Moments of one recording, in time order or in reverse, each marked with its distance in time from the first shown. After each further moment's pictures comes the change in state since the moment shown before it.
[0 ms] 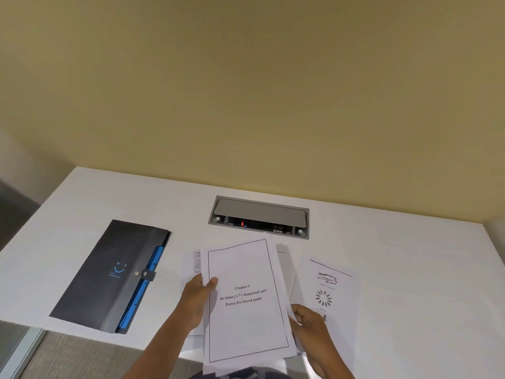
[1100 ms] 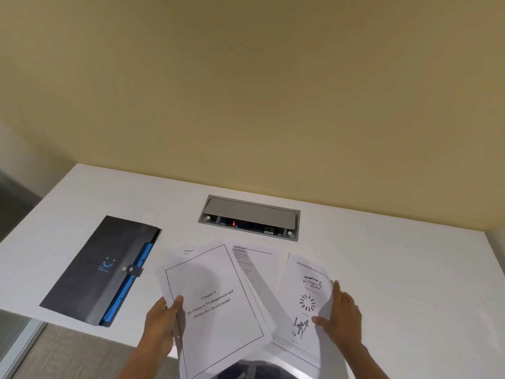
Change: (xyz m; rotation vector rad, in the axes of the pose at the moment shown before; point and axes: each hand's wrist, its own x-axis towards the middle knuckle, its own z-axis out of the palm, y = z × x) left_hand -0.036 -0.047 -0.001 -0.250 0.266 -0.106; right_hand 0.100 0.051 -0.160 -1.244 0.388 -0.147
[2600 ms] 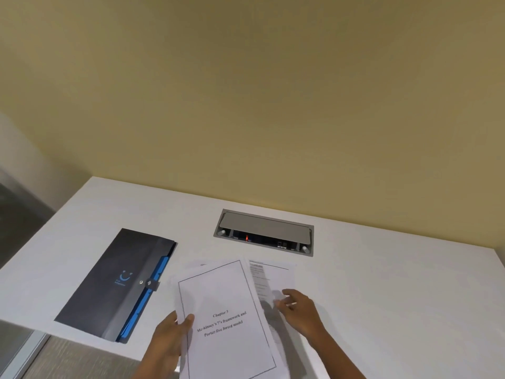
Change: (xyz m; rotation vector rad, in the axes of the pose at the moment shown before) left_hand 0.011 0.020 -0.044 0.169 -0.131 -0.051; right_hand -0.037 -0.179 -0.049 0.690 -0.328 -0.036
